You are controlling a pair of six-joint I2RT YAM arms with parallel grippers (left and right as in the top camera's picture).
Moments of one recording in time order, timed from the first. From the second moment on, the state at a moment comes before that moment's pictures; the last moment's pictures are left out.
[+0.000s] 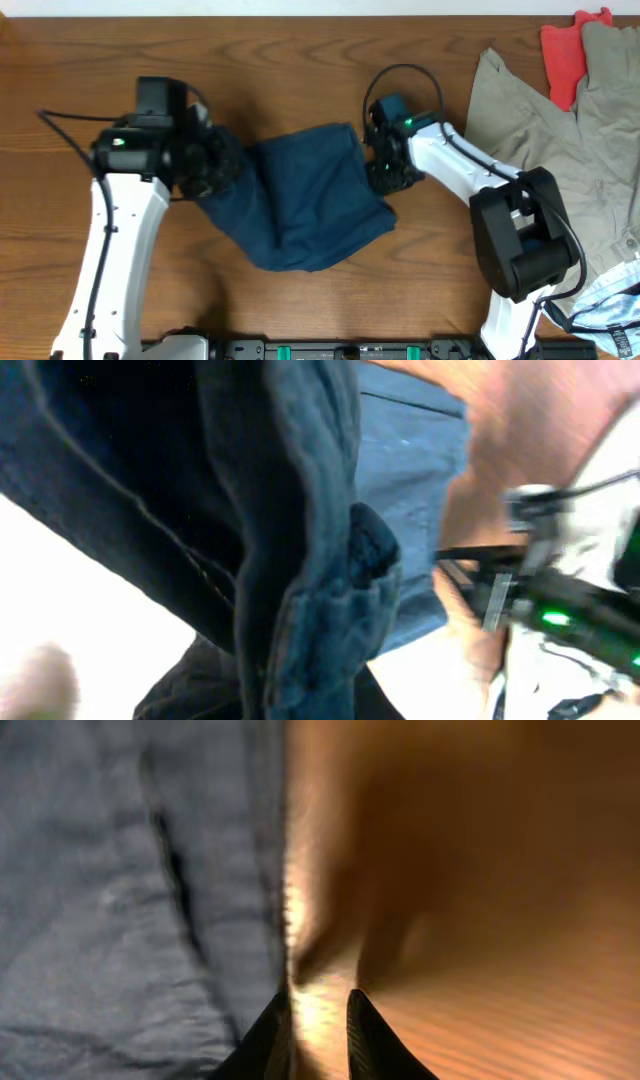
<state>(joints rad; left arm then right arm) -0.08 1.39 1.33 -1.15 0.35 -0.59 0.44 2.00 1.31 -0.82 -0.13 0.10</state>
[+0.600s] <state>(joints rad) -0.47 1.55 1.33 -0.85 0.30 -0.80 0.48 1.98 1.27 -0.87 -0.14 0.18</state>
